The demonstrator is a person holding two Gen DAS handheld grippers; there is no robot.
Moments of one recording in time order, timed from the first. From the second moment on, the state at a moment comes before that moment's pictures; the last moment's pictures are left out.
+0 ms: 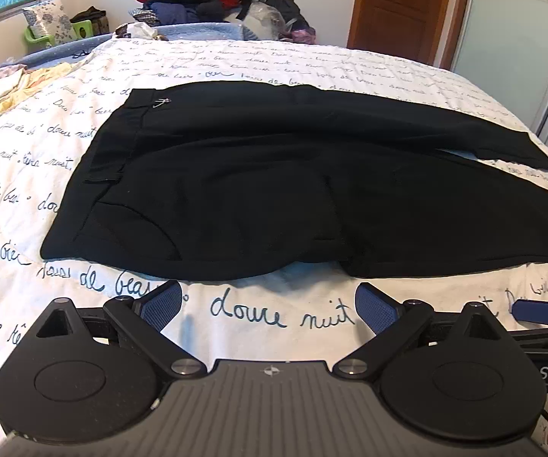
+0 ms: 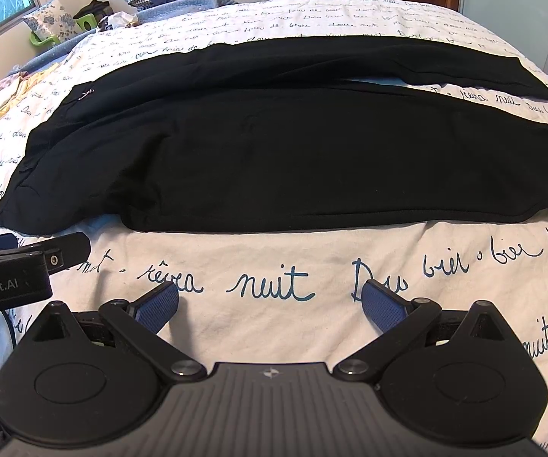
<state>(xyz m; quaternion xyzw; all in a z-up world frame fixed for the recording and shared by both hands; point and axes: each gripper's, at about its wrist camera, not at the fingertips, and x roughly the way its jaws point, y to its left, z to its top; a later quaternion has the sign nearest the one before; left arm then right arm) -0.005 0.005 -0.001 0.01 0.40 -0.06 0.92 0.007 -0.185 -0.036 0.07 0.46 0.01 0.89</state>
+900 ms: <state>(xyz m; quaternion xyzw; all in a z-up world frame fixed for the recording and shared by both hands) -0.002 0.007 -0.008 0.02 0.41 -0.02 0.91 0.002 -0.186 -0.032 0.08 0.44 0.01 0.89</state>
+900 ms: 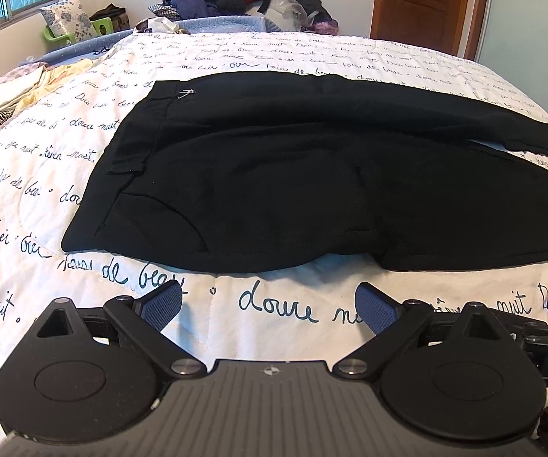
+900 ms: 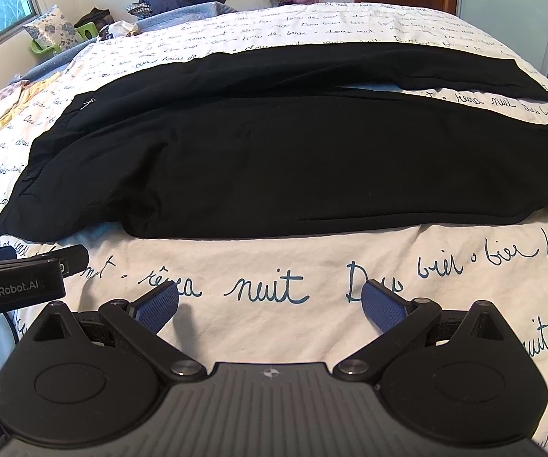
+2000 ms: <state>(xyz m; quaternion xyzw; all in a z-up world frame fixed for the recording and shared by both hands) -0.001 0.006 -0.010 0.03 0.41 -0.02 0.91 0.002 -0.183 -0.028 0.07 0.44 0.02 0.90</state>
